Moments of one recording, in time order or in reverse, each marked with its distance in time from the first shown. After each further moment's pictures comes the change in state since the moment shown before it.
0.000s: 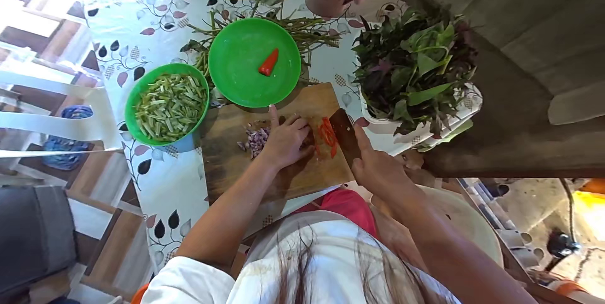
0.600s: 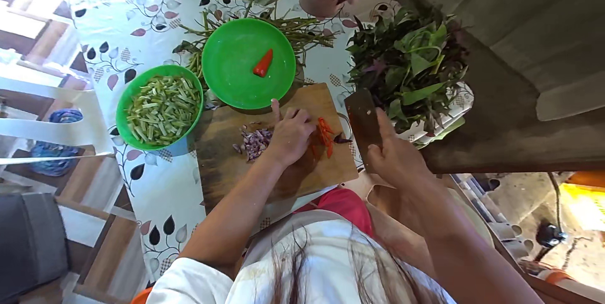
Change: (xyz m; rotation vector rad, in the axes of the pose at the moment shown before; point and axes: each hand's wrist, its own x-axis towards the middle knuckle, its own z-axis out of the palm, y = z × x) left_hand 0.020 0.020 -0.015 -0.050 0.077 -0.042; right_hand 0.005 0.039 -0.008 0.174 0.296 -0.110
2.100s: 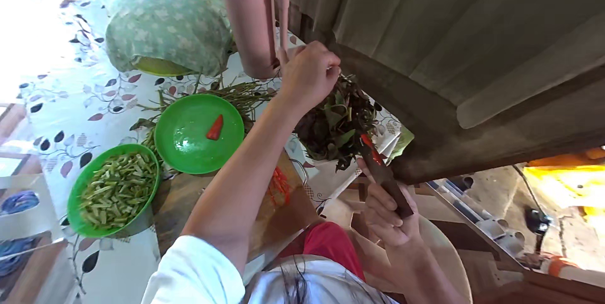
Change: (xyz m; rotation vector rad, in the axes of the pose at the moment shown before) left_hand 0.216 0.103 -0.105 -0.160 0.112 0.138; right_hand -0.022 0.093 0.003 2.496 -0.419 -0.460
